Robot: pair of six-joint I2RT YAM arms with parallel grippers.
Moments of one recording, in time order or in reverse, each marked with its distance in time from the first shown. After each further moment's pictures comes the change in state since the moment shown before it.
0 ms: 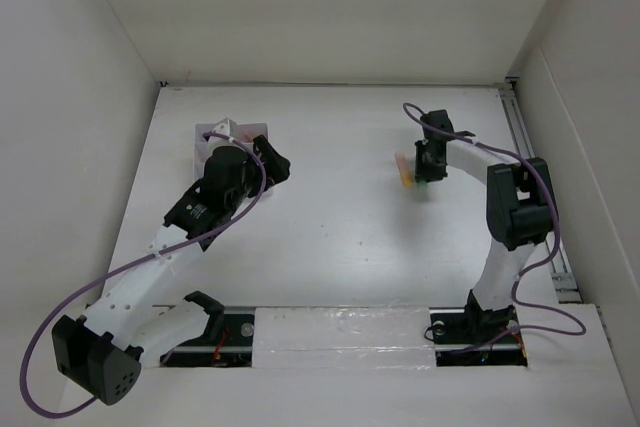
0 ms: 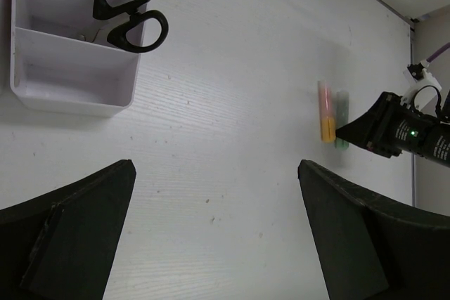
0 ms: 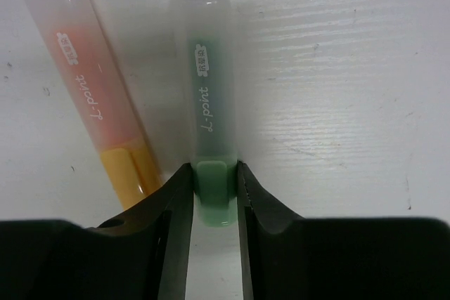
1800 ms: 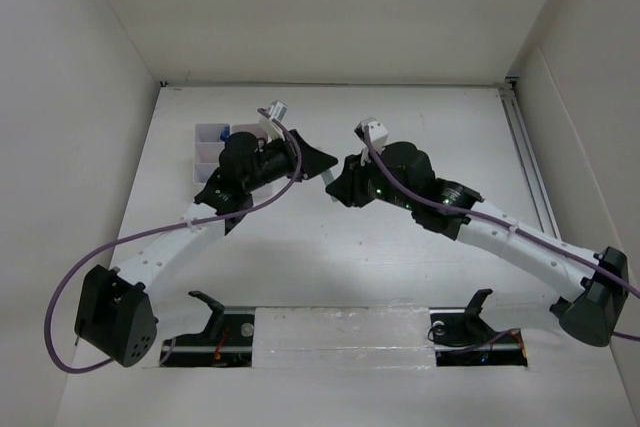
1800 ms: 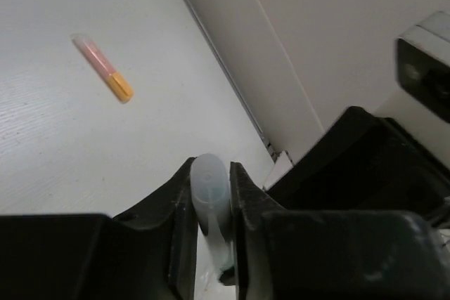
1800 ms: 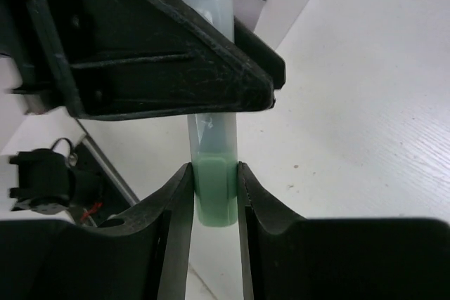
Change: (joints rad) left arm -0.001 0.222 -0.039 0.627 0.700 -0.023; right arm 0.690 -0.662 -0.157 0.262 -0.158 0.188
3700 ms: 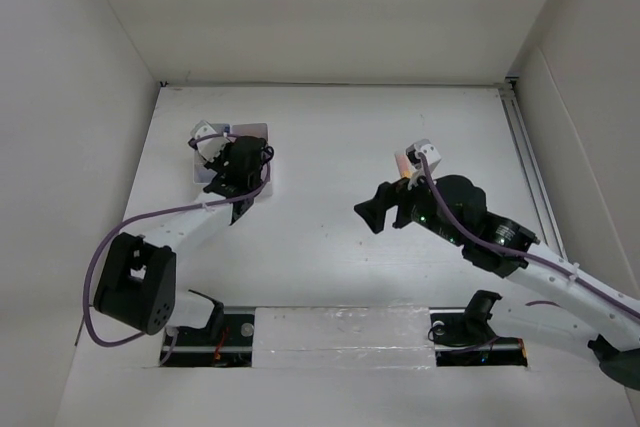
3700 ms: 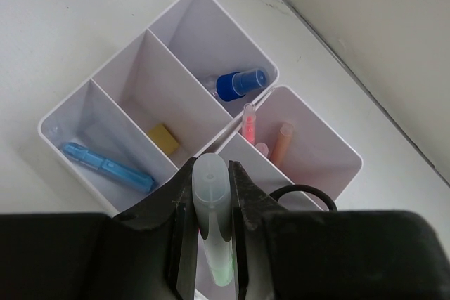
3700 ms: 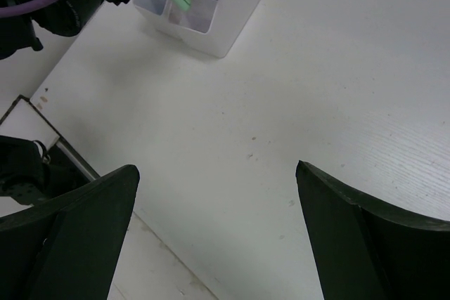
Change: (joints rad) left arm 0.106 0.167 -0.059 -0.134 -1.389 -0.058; right arm 0.023 -0.368 -0.217 -0.084 0.184 -0.034
